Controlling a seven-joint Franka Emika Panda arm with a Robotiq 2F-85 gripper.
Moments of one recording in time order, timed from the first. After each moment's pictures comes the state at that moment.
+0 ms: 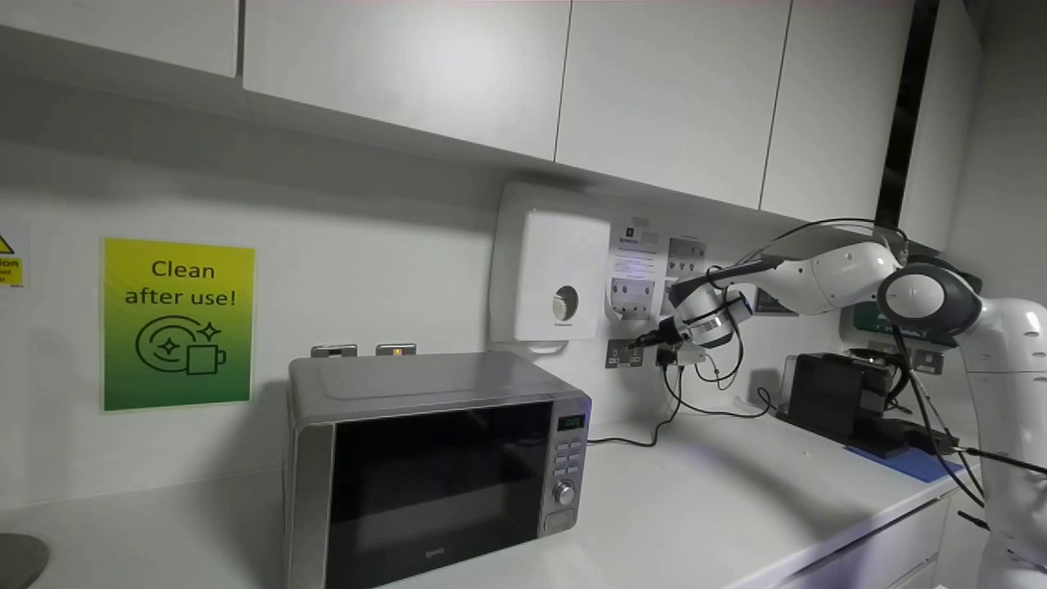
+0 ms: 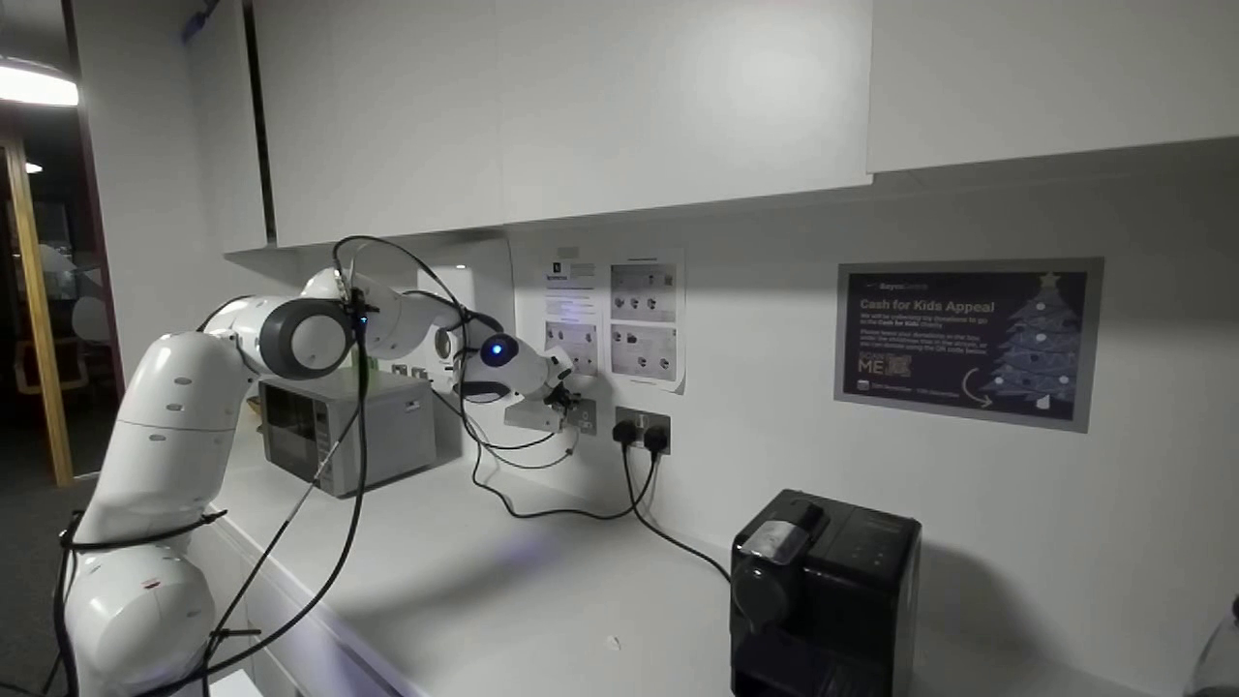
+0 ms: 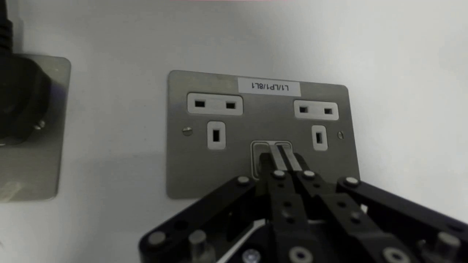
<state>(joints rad) 0.04 0.31 0.12 -1.78 1.17 3.03 -1.23</state>
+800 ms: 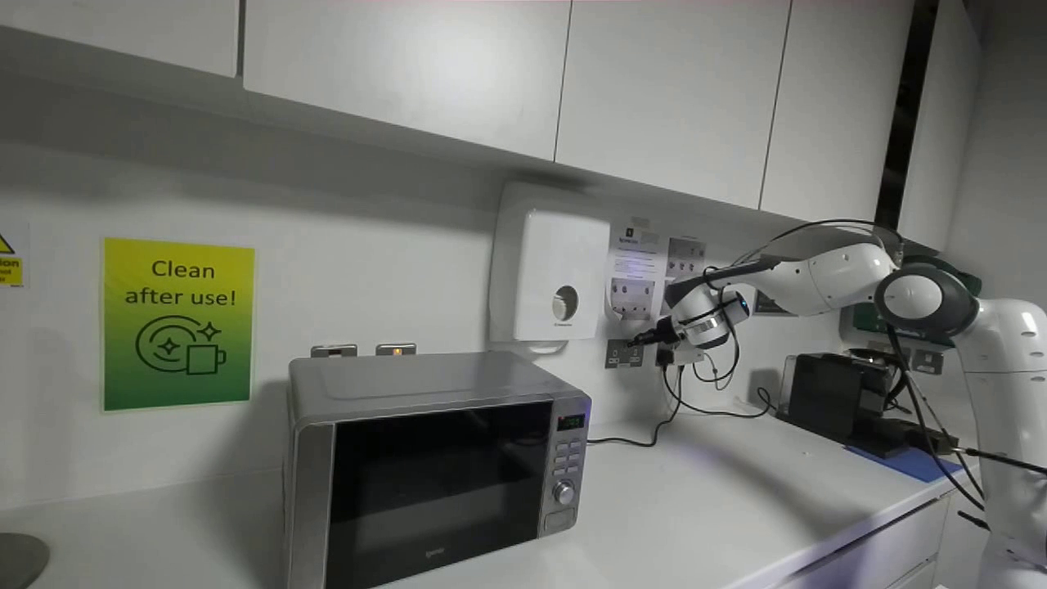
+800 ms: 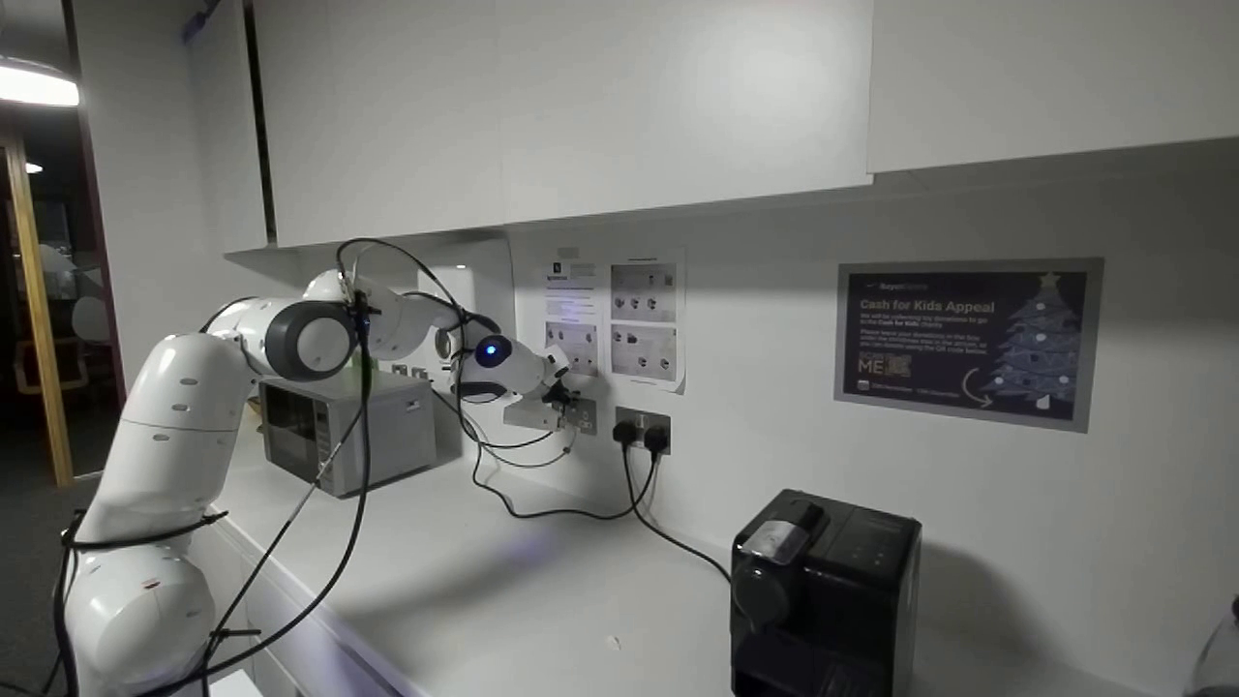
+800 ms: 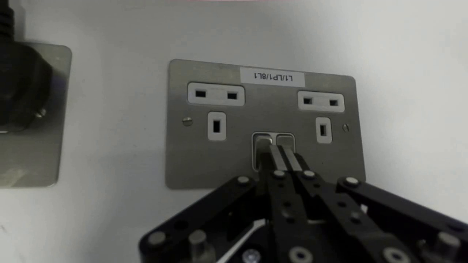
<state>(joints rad) 0.04 0.33 0.14 -1.76 1.17 3.10 -1.23</state>
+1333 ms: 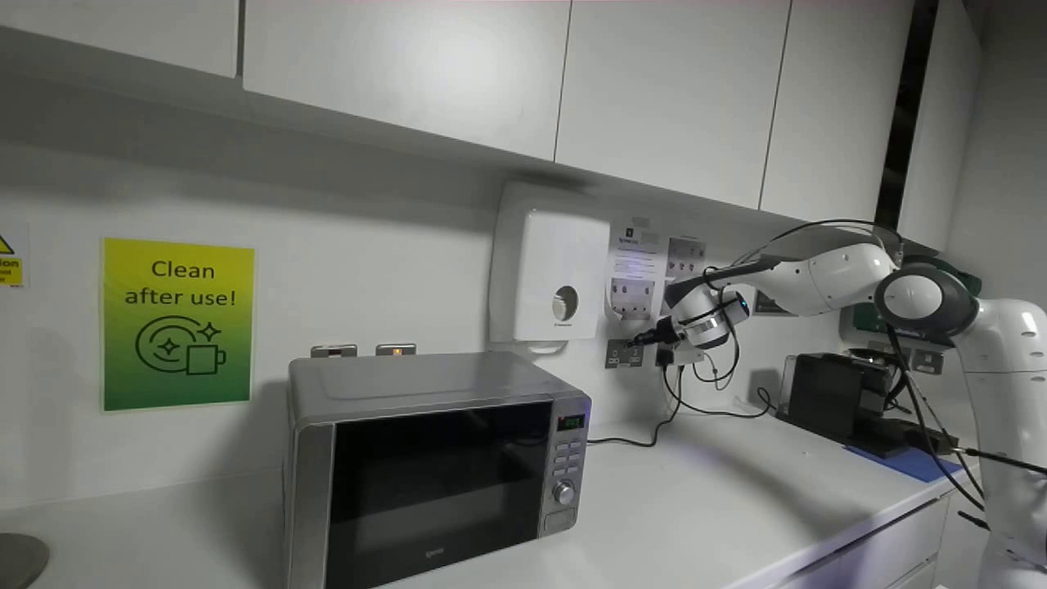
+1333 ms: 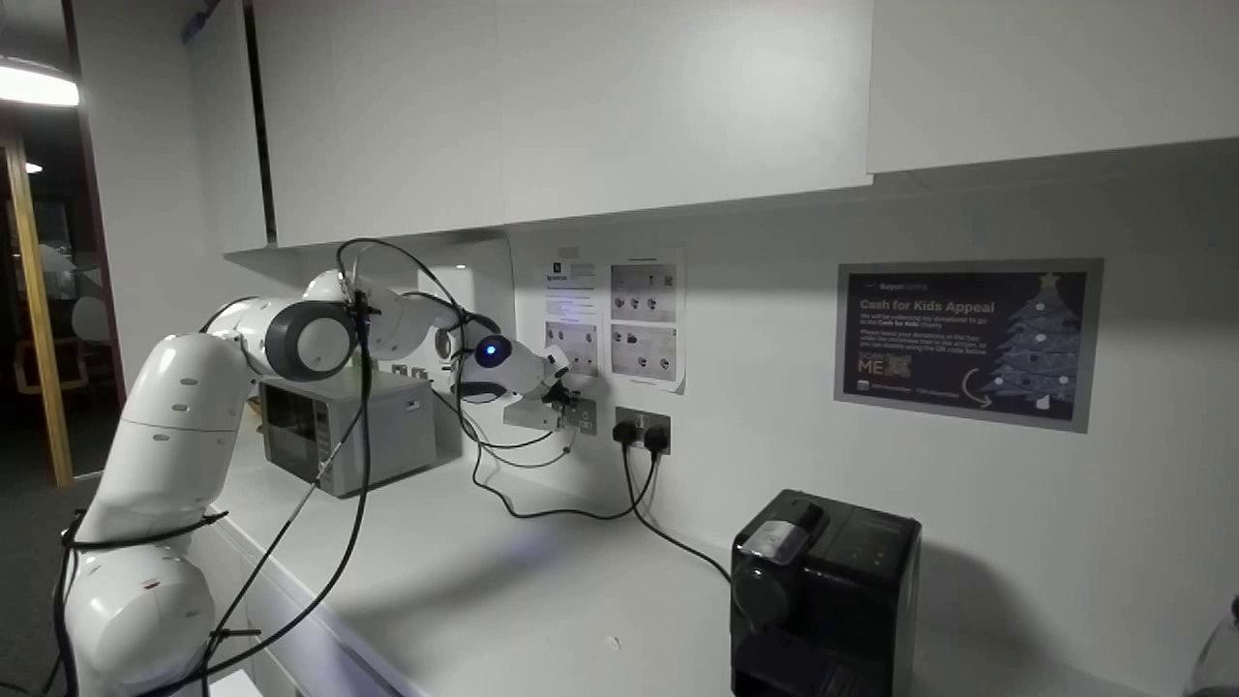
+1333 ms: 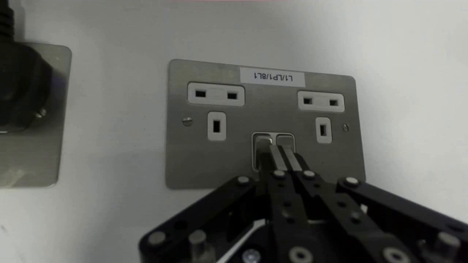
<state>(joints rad) 0.04 0.33 0.14 -1.76 1.17 3.10 -1.24</state>
